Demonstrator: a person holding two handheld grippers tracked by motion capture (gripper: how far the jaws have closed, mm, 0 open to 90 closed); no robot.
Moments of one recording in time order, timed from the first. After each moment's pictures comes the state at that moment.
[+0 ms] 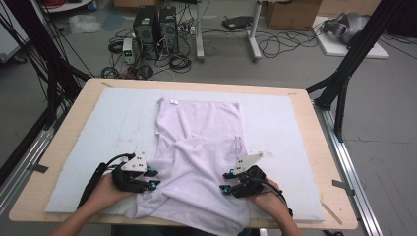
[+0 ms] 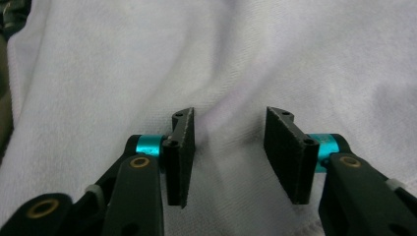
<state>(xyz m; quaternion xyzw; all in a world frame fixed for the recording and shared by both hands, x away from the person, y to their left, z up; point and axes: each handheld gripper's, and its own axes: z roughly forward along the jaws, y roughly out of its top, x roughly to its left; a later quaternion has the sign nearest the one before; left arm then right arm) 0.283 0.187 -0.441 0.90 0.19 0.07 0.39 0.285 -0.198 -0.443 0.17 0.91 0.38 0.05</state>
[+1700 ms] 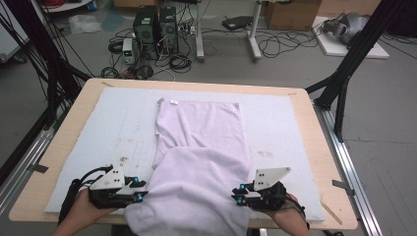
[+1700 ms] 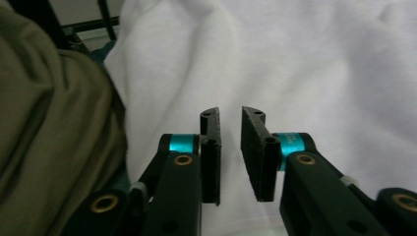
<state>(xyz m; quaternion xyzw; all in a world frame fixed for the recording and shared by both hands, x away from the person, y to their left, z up) 0.238 0.214 -0.405 0.88 0.18 0.10 0.43 0.236 -0.233 -0.406 0.14 0.89 0.44 0.04</state>
